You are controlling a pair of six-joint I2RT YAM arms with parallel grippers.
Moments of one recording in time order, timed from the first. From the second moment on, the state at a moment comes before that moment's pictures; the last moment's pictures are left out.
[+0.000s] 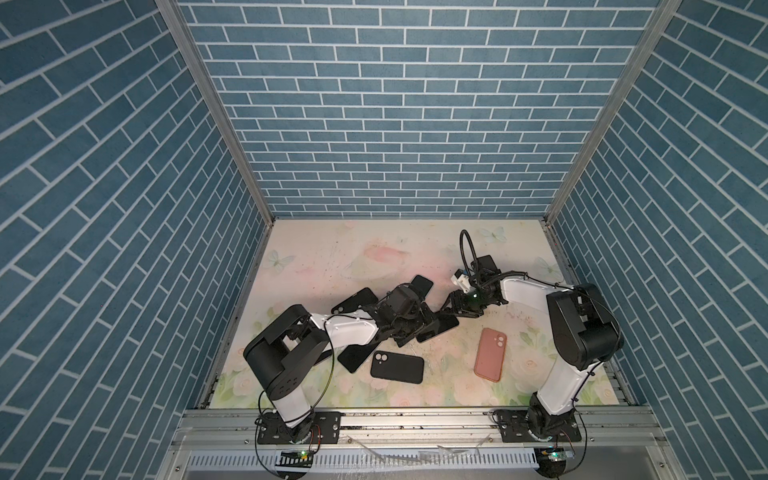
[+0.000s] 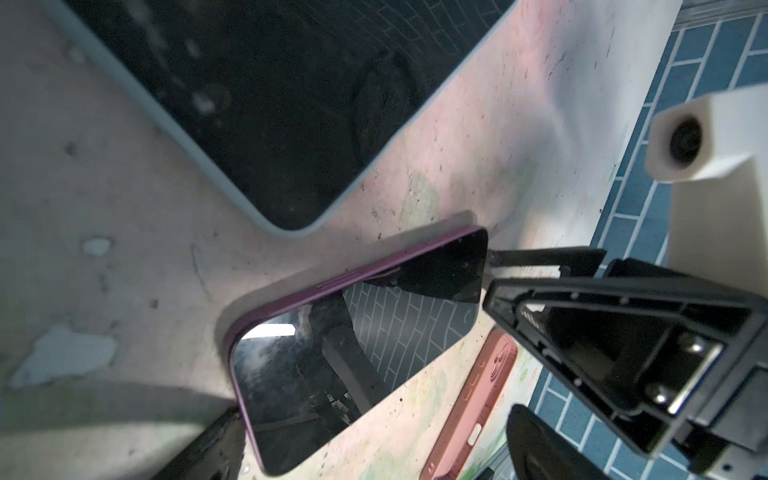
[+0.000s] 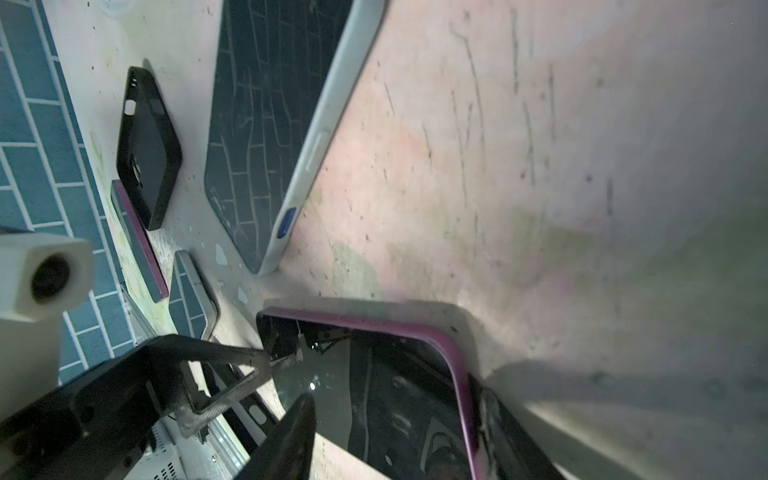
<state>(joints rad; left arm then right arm) -0.83 1.71 0.84 0.03 0.22 -1.29 0.39 1.77 1.00 -0.49 -0.62 0.30</state>
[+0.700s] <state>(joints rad) -0.79 1.74 0.85 0.09 0.25 -1.21 0.41 1.65 0.97 -0.51 -0.77 0.30</state>
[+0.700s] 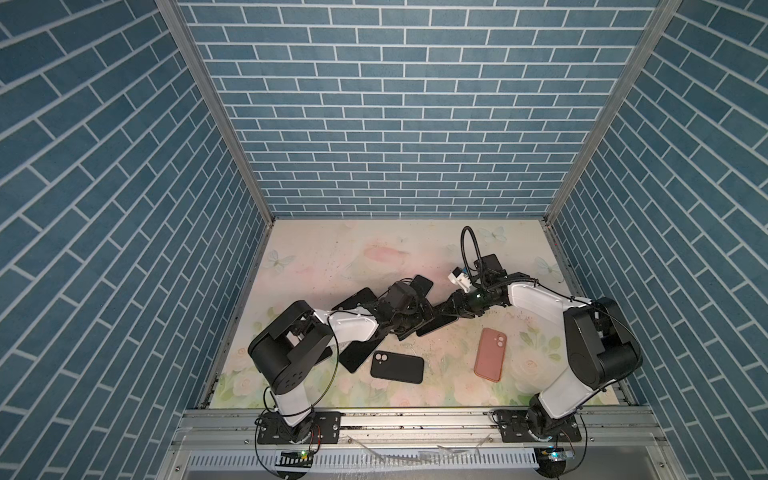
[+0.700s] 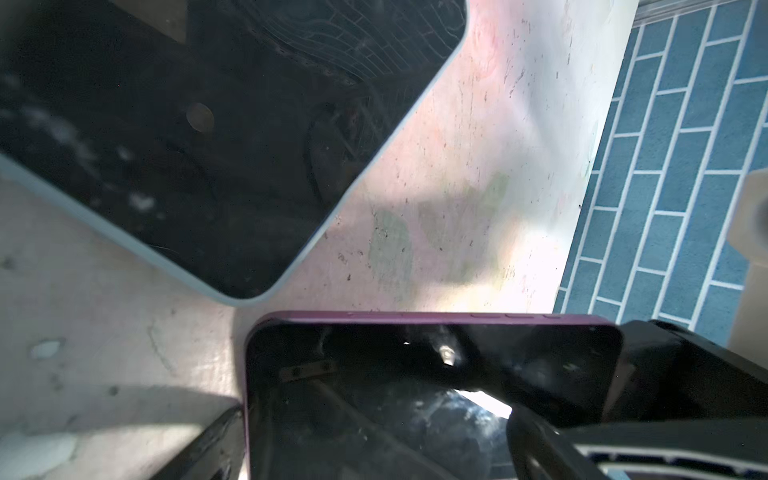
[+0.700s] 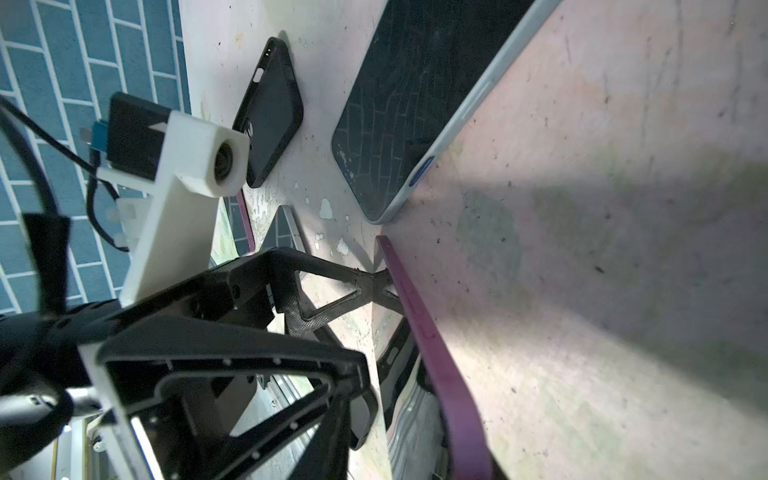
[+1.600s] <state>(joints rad) -0.83 1.52 1.01 -0.42 0.04 -0.99 0.36 1.41 1.00 -0.60 -0.45 0.41</state>
